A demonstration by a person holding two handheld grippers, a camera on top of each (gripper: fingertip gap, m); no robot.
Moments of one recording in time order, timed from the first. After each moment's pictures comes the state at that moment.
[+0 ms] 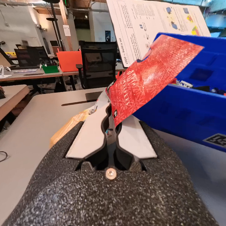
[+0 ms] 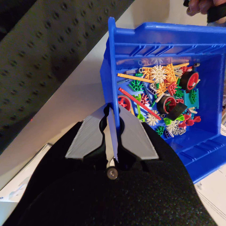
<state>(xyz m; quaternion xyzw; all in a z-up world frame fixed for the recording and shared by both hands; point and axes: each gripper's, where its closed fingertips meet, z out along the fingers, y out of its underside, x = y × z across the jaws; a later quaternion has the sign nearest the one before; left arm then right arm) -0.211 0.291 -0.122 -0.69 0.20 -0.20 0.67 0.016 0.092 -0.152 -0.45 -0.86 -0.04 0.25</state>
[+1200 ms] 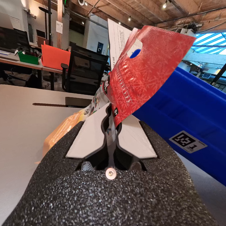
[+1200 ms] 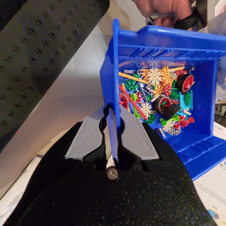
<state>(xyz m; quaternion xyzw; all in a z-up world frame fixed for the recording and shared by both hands) -0.186 0.294 -0.094 -0.67 0.12 -0.33 0.66 0.003 0.107 -0.124 -0.47 -0.82 -0.04 0.32</state>
